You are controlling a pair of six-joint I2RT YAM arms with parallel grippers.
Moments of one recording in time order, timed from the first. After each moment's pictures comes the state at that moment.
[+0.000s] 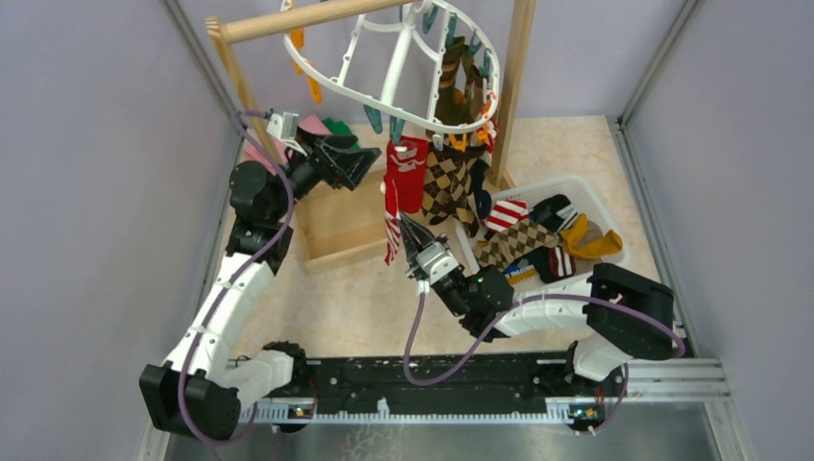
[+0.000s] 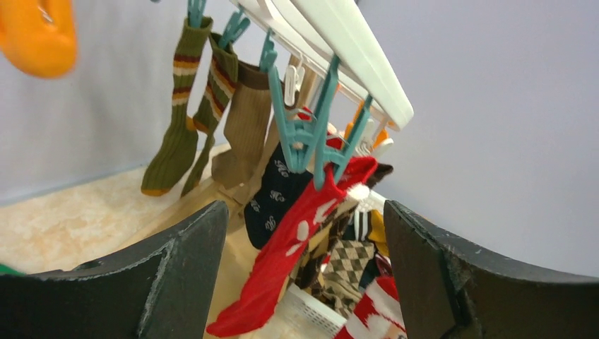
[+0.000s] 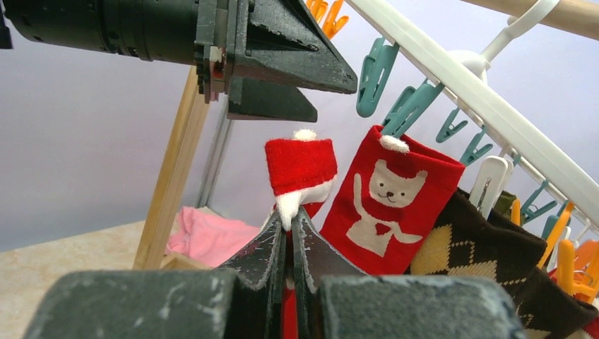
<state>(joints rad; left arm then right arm) -0.23 1.04 0.98 0.33 0.55 -0.54 1.25 1.54 0.70 1.51 0.39 -0.71</state>
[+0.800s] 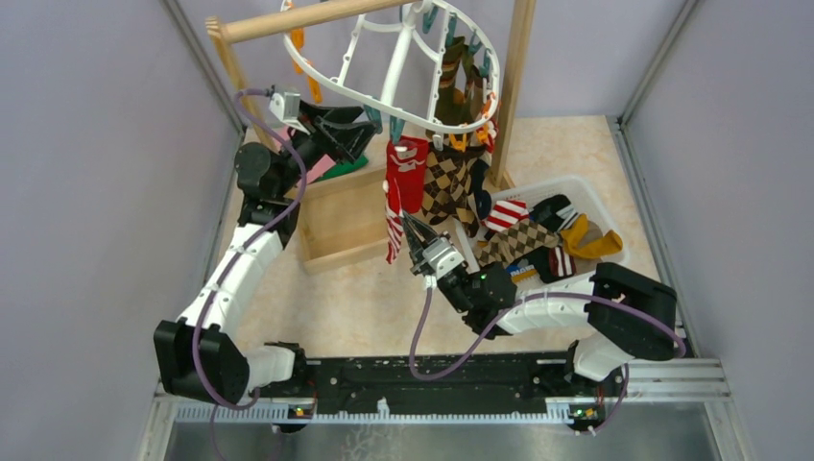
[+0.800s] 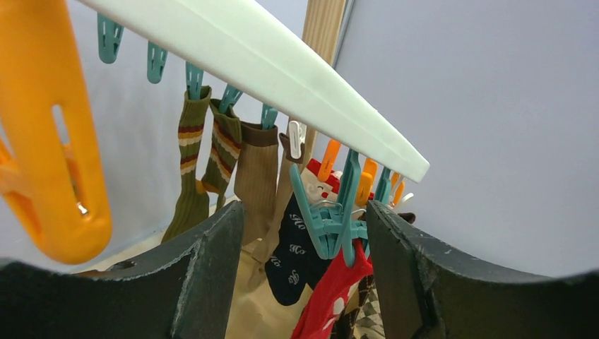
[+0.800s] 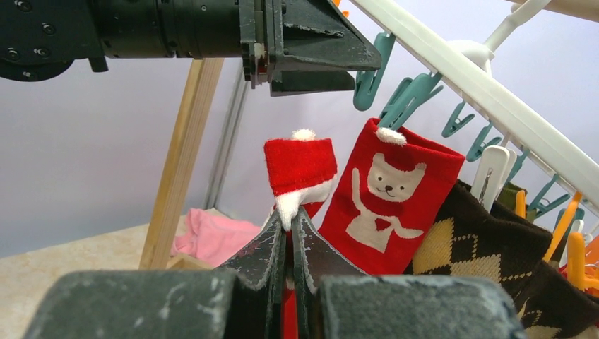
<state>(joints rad) -0.20 1.23 1.07 0.62 0.62 -0.52 1.22 1.53 0.68 1.51 0.36 -0.64</state>
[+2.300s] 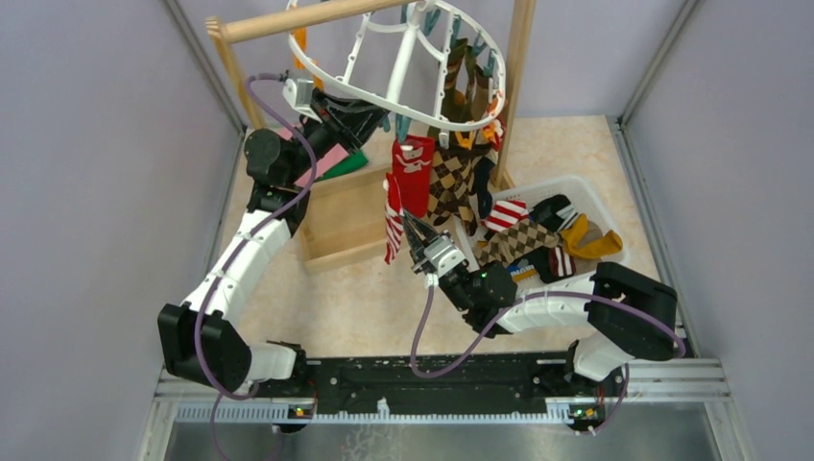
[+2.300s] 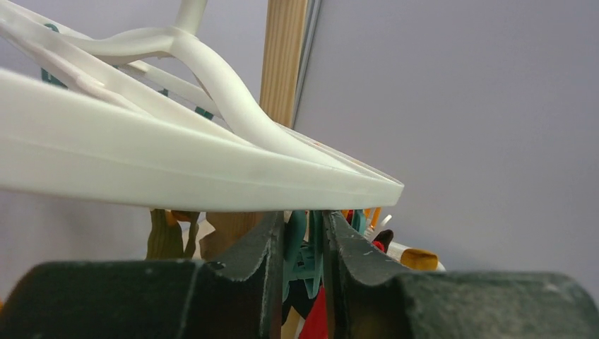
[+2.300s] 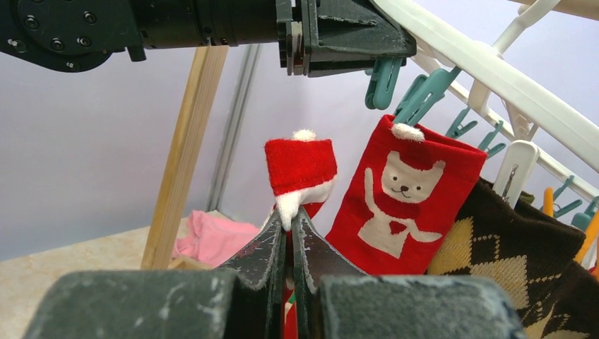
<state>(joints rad) -0.26 1.32 1.19 0.64 0.64 -0.54 1.21 1.53 0.68 1.51 0.34 -0.62</state>
